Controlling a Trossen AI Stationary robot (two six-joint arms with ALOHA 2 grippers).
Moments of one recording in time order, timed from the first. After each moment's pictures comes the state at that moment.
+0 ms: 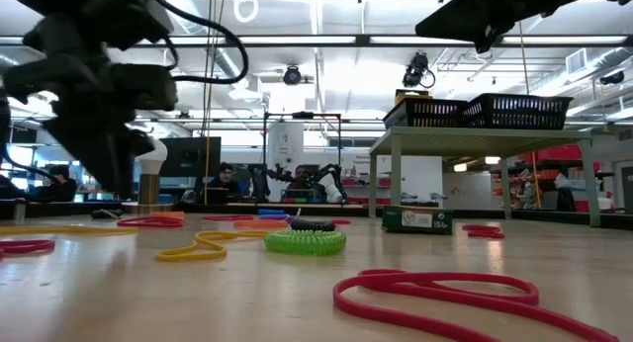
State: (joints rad) left arm -0.22 1.17 0.47 -0.37 -0.02 -0.39; right arm 0.29 1.01 0.58 0.18 0.57 0.03
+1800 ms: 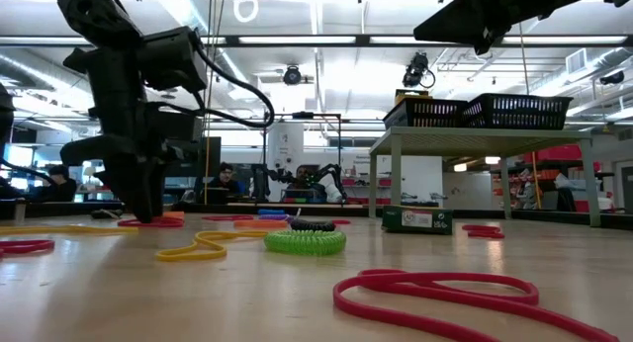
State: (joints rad) left arm 0.03 1.37 0.53 -0.40 -0.16 0.00; right arm 0.27 1.01 0.58 0.18 0.57 0.03
